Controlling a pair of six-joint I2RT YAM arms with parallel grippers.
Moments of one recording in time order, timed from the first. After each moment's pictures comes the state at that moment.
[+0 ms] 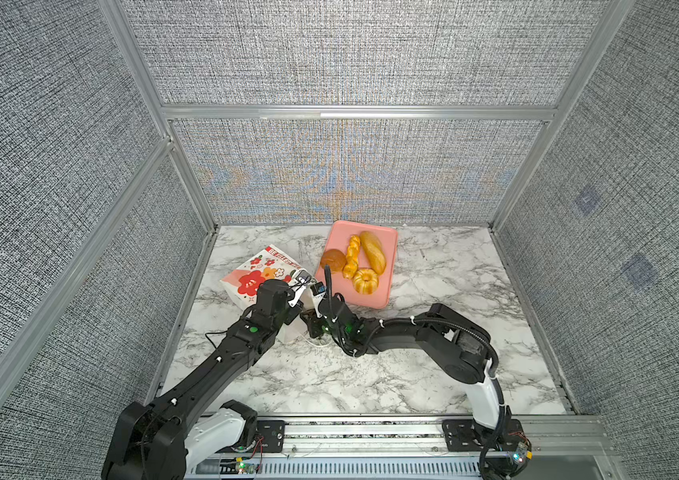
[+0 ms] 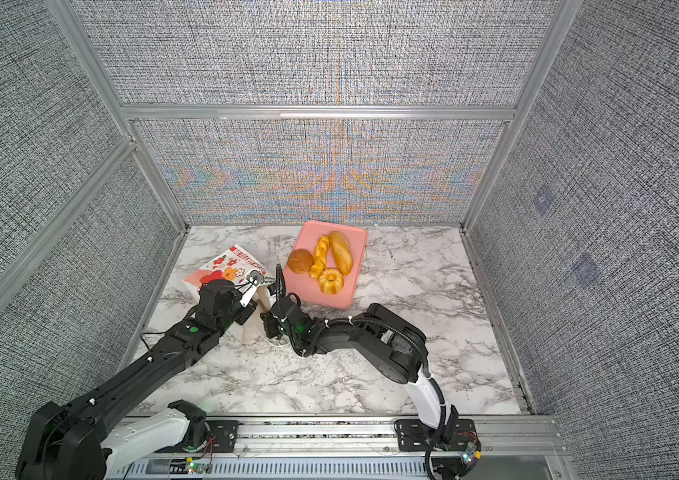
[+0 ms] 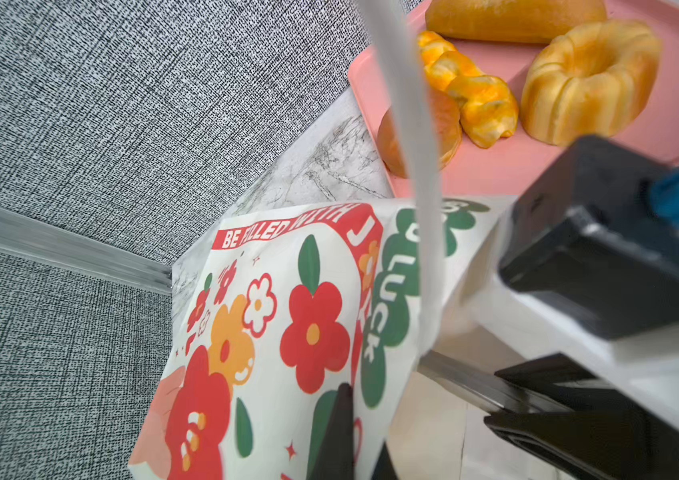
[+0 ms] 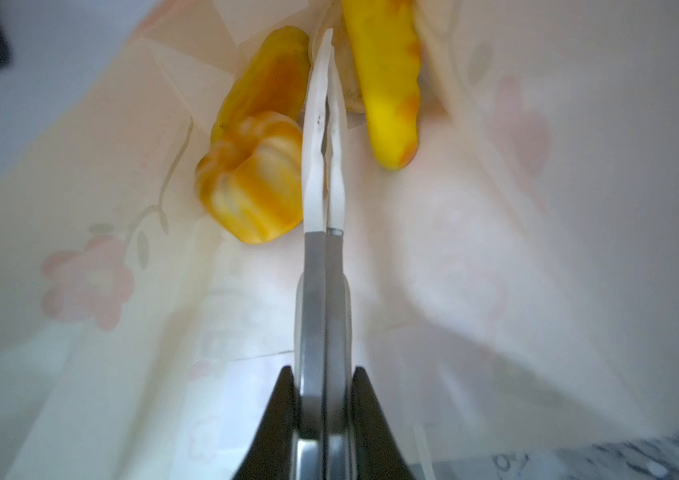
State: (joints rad) left arm -0.46 1.09 0.64 -0.12 -0.24 0.45; right arm 1.02 2.09 1.19 0.42 0.09 0.49
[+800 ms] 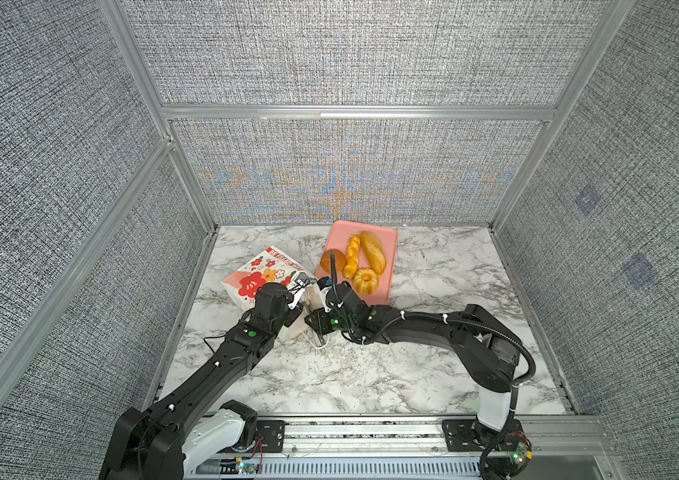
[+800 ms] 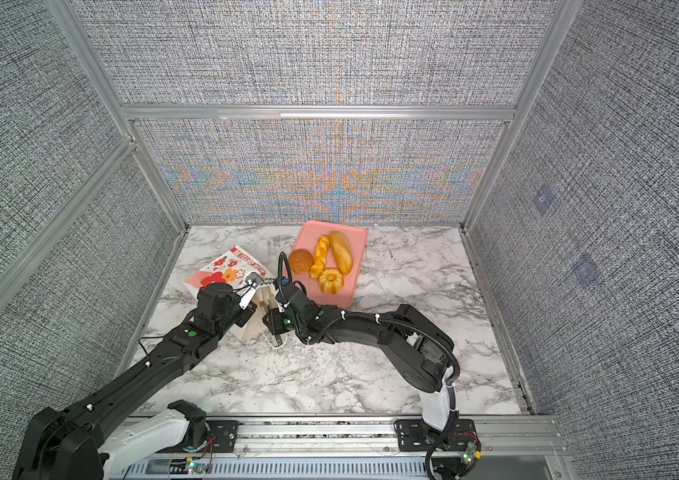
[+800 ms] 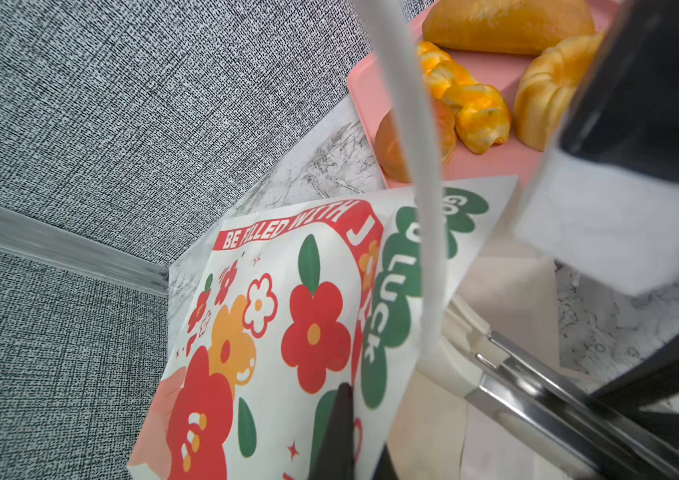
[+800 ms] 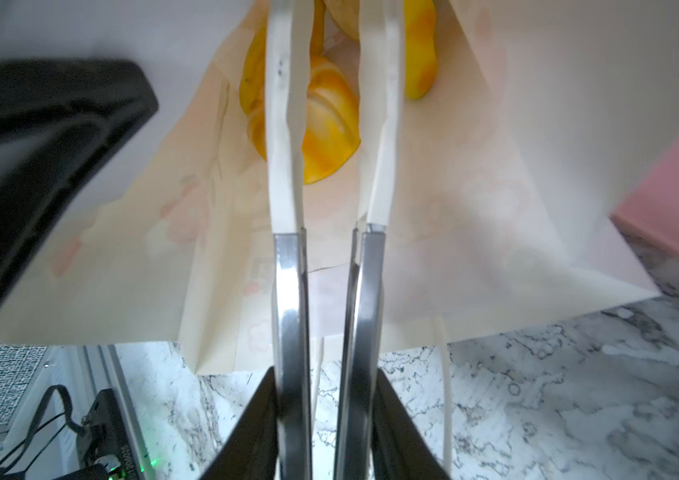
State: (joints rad) left arm -0.47 1.06 0.61 -0.09 -0.23 0.44; right arm 0.98 1.91 1.24 0.03 -0.12 0.62
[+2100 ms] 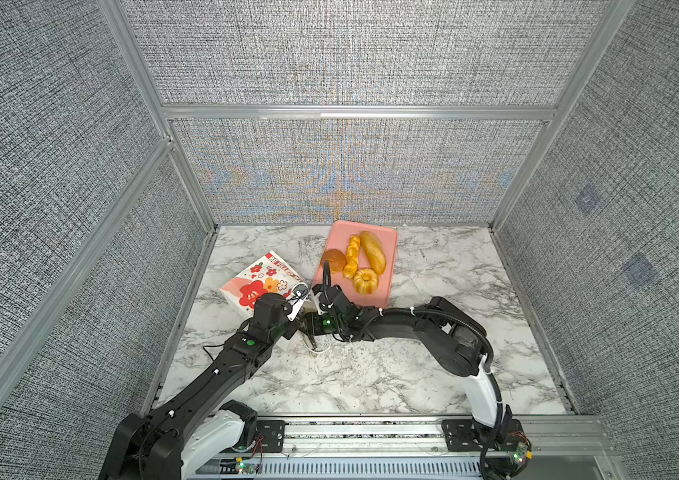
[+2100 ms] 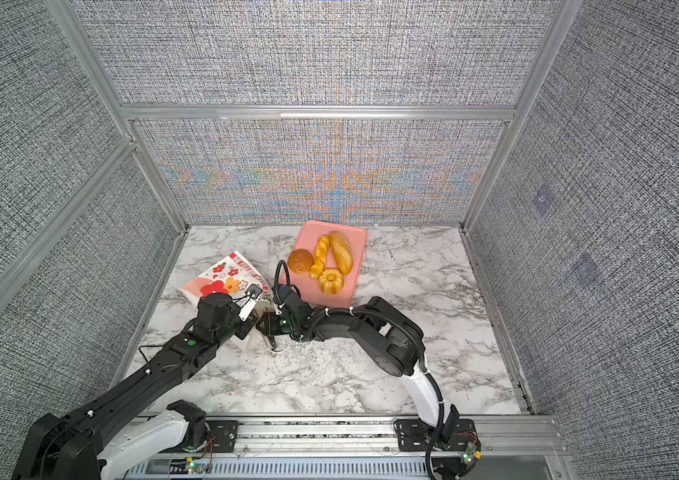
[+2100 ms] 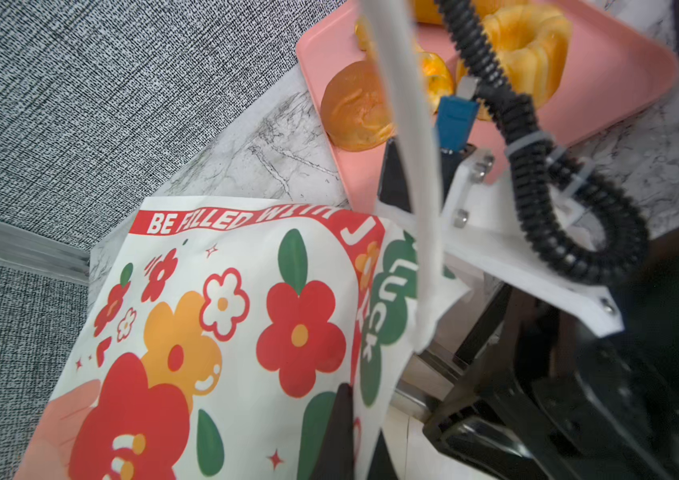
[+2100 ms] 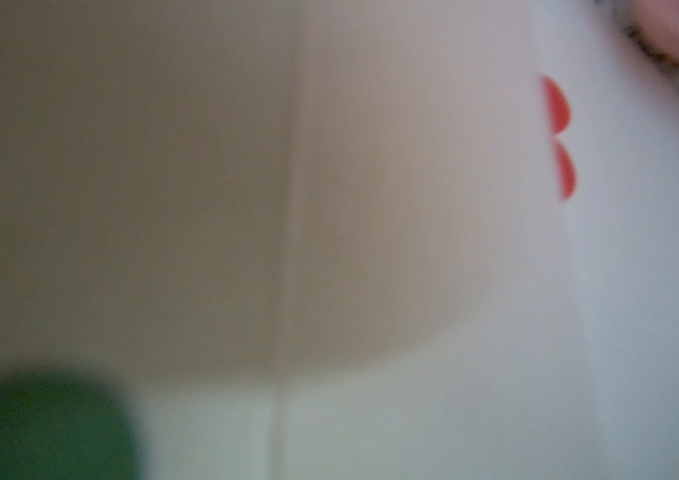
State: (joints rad) left arm -0.46 1.01 0.51 -0.10 -0.10 0.38; right arm 0.96 2.13 1.29 0.16 -0.25 0.74
